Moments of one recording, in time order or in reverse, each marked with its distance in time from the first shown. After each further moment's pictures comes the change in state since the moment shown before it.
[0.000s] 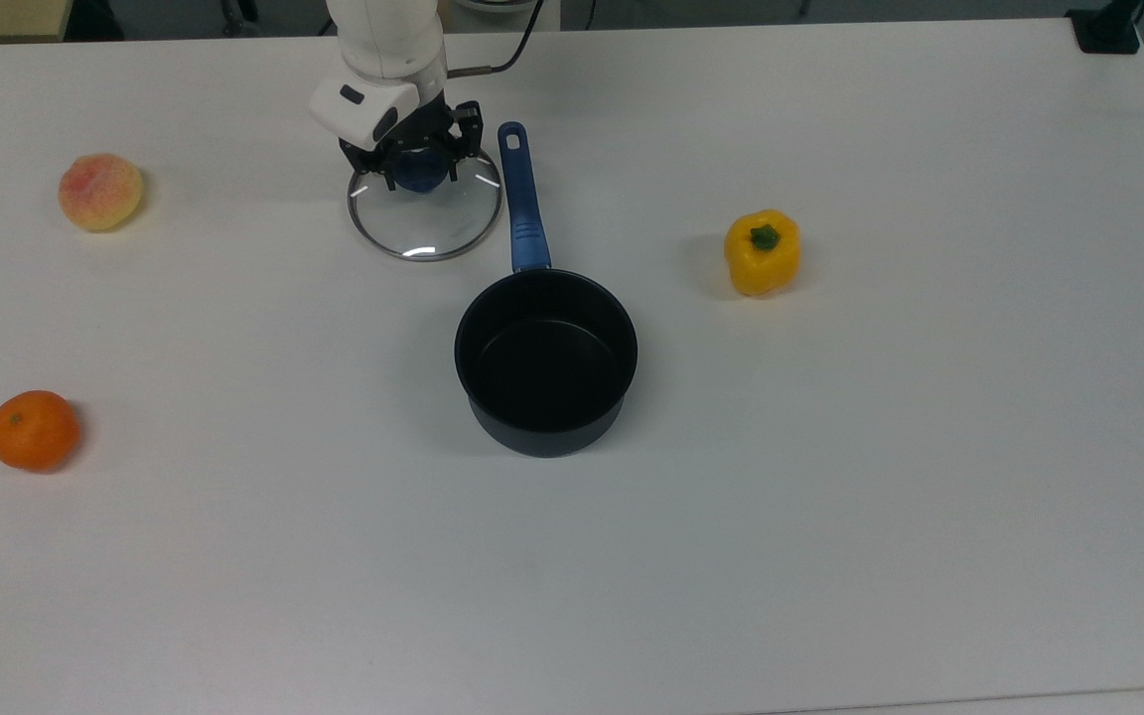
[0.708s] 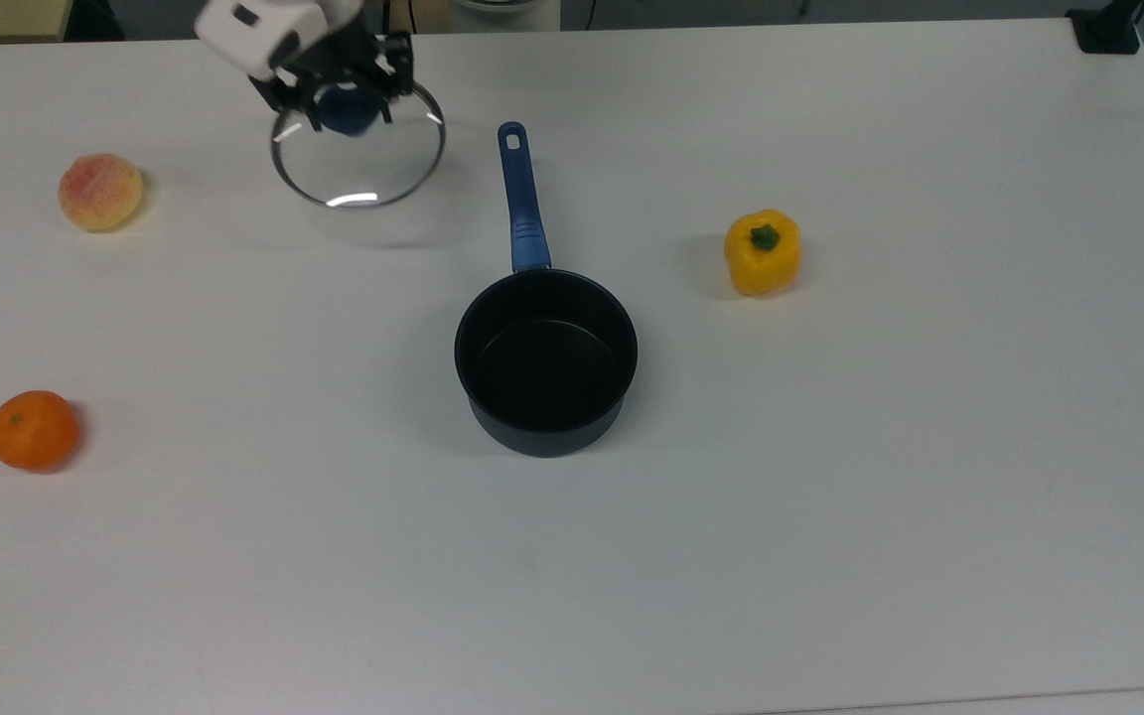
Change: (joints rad) arm -0.051 -0.038 -0.041 0.288 -0.002 -0.366 -0.061
